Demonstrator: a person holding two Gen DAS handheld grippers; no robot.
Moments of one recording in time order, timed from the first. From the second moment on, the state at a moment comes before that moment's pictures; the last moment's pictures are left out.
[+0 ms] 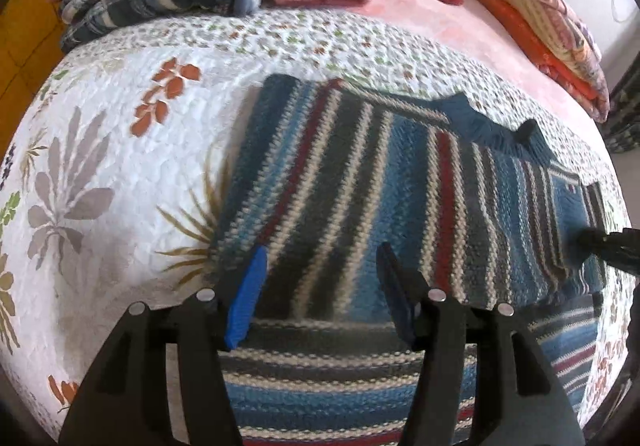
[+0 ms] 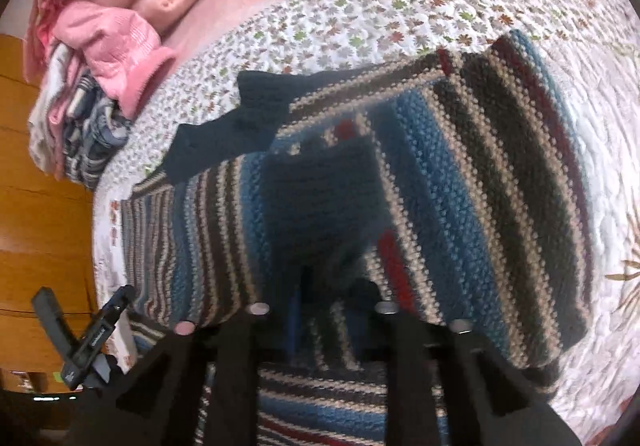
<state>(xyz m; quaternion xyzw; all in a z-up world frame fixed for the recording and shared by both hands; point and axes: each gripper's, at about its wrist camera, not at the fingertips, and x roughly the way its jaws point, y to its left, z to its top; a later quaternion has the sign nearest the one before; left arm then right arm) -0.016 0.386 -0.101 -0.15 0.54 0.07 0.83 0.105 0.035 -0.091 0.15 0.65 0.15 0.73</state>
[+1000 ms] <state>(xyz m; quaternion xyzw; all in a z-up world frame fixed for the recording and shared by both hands) -0.176 0.389 -0.066 -0.13 0.58 0.05 0.81 -0.058 -0.017 0.005 0.02 0.59 0.20 0.78</state>
